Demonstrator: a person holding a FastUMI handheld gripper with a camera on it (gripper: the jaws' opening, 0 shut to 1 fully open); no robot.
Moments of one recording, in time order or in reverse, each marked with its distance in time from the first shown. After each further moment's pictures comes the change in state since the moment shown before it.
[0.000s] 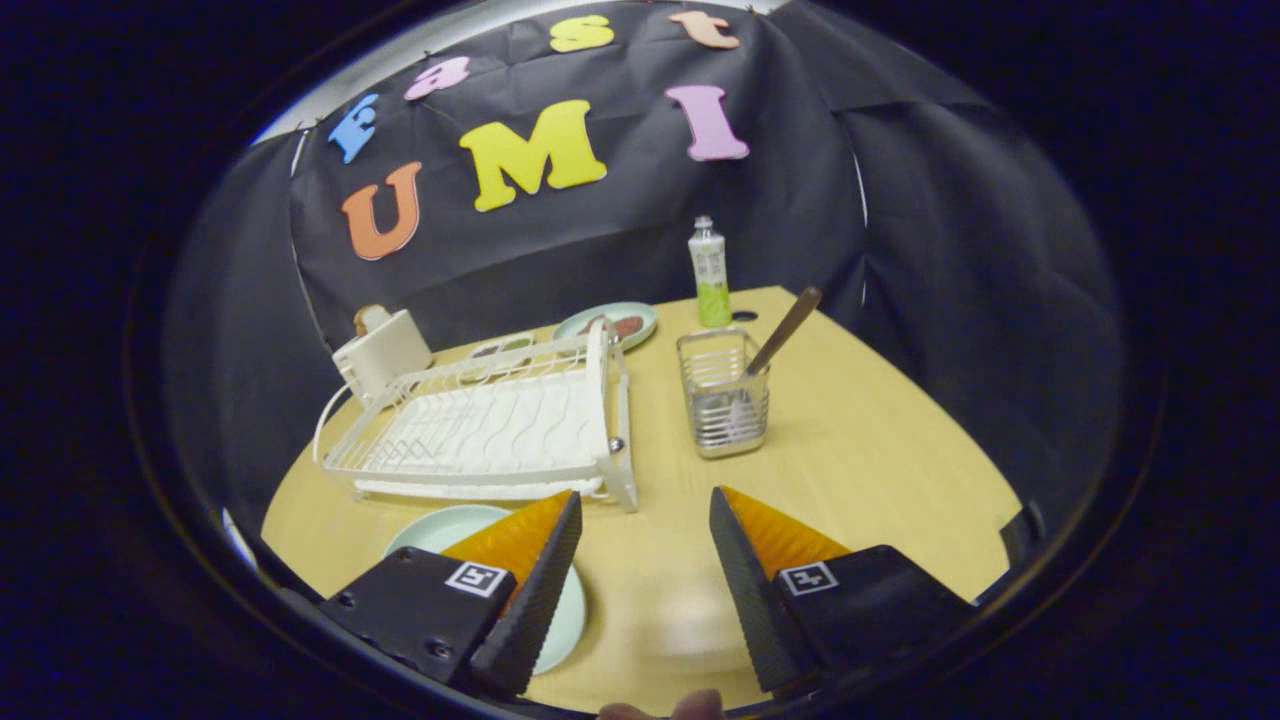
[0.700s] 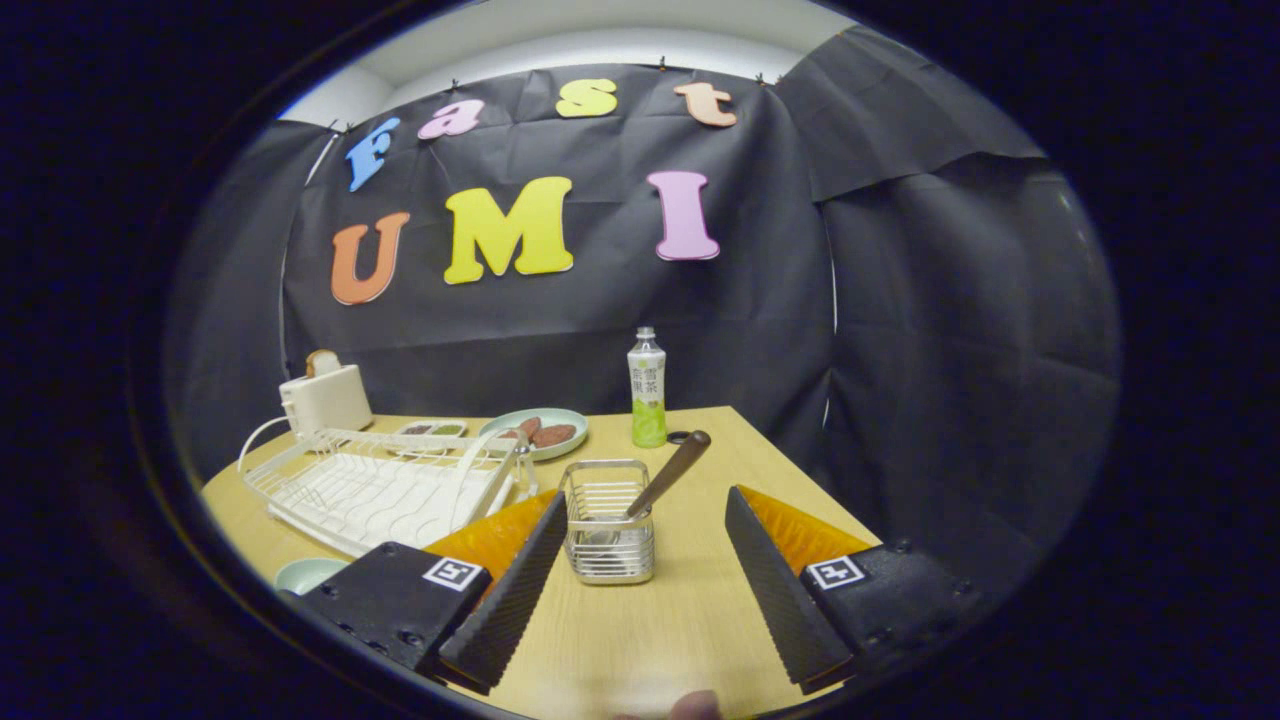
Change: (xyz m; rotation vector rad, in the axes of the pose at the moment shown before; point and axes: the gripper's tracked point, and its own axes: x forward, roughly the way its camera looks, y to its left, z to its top) arm 0.083 -0.080 0.062 0.004 -0.231 -0.014
